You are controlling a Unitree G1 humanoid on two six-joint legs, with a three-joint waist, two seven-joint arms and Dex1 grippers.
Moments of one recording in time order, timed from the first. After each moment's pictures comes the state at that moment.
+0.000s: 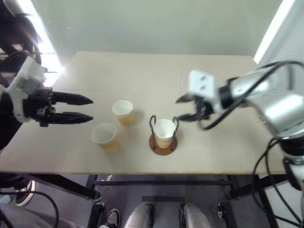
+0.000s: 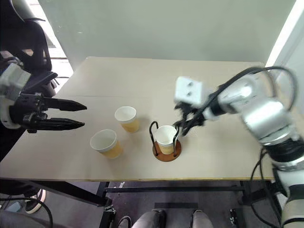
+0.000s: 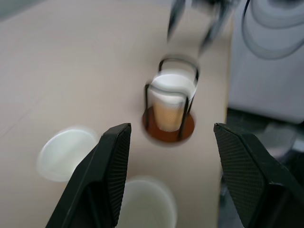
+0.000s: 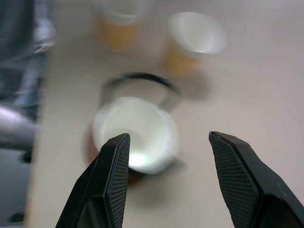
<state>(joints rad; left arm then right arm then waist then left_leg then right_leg) -0.63 1.32 0.11 0.18 -0.59 0.47 -1.58 -1.07 -0.92 0.27 -0.34 0.31 0.90 1.13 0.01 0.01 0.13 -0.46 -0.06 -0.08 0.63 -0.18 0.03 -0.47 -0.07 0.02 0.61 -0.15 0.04</state>
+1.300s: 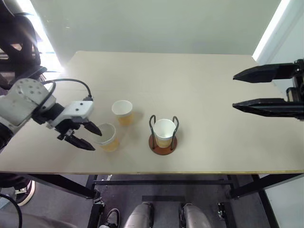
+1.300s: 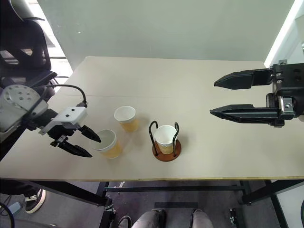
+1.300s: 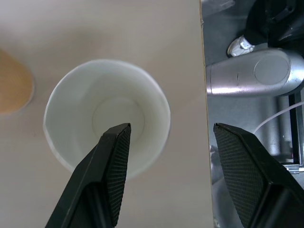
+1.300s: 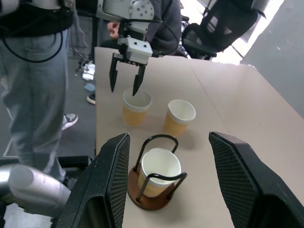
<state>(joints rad) -1.16 1.36 -1.04 0.41 -0.60 0.00 -1.58 -0.86 -1.25 -0.39 -0.50 1.13 1.10 1.04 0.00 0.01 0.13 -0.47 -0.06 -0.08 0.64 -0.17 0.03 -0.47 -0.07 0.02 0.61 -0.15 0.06</state>
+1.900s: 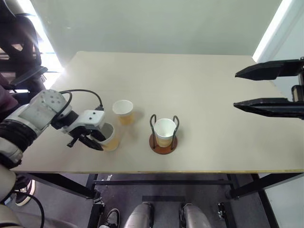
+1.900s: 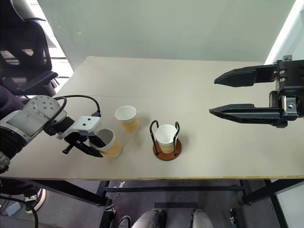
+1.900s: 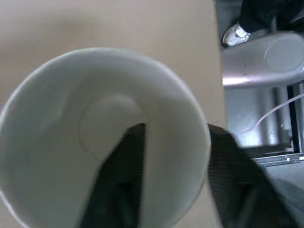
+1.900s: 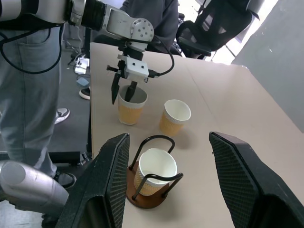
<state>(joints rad) -1.11 1.20 -0.99 0.55 -0.46 -0.10 -1.58 -0.85 -1.33 -0.39 -0.51 1.20 1.05 0.99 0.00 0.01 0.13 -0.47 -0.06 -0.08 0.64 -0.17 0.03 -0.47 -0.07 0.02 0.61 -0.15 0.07</state>
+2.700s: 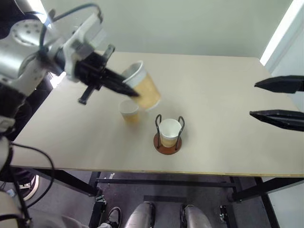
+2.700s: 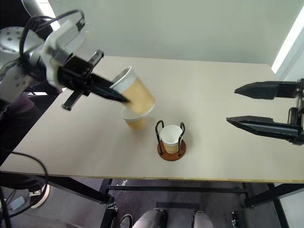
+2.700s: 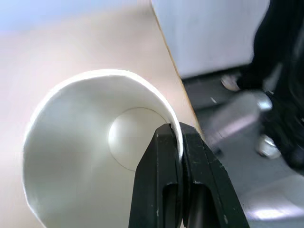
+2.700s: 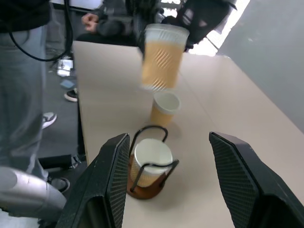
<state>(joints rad) -1.52 1.11 -0.84 0.43 -0.98 0.15 -1.59 -0.45 -1.29 -0.85 -0.63 1.25 1.16 0.93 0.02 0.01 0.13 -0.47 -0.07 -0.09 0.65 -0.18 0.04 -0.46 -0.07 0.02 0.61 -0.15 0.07</state>
